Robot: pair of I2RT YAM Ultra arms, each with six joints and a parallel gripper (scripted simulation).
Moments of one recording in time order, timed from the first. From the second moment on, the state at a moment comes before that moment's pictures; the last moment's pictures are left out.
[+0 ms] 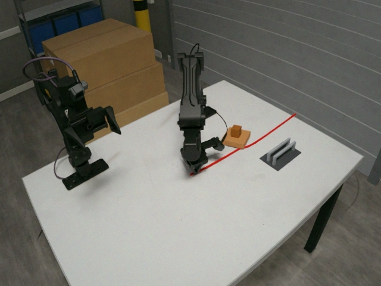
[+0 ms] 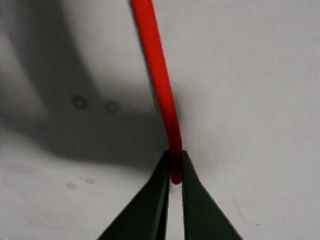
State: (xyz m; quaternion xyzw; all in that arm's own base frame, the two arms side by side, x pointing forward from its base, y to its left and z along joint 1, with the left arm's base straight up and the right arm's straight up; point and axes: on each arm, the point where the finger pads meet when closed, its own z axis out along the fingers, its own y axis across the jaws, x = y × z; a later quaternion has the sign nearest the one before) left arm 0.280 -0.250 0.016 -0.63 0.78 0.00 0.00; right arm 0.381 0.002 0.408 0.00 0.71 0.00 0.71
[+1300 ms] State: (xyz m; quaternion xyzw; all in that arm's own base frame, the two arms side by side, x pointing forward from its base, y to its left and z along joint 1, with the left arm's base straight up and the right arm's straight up) left arm 0.277 -0.271 0.015 -0.61 0.79 0.00 0.00; right arm 0.381 0.002 0.408 0.00 0.71 0.00 0.71
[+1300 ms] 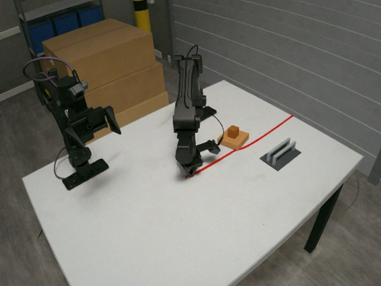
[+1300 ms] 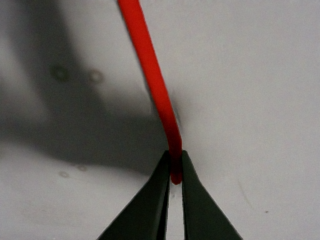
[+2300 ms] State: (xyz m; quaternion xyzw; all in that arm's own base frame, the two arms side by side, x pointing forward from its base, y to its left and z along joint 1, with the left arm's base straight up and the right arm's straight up) left arm 0.273 -0.284 0.014 -0.60 0.80 0.00 0.00; right arm 0.381 0.002 0.408 0.00 0.71 0.00 0.71
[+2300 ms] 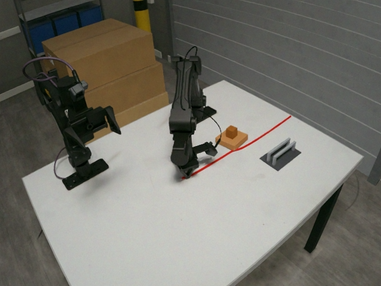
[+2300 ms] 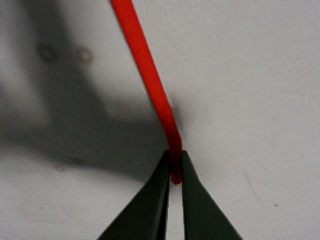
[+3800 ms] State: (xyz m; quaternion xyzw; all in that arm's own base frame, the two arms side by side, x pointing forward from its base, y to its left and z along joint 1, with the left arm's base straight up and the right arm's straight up) left arm 0.268 -0.302 0.014 -0.58 0.81 0.00 0.00; right arm 0.381 0.002 0.408 0.00 0.71 0.00 0.71
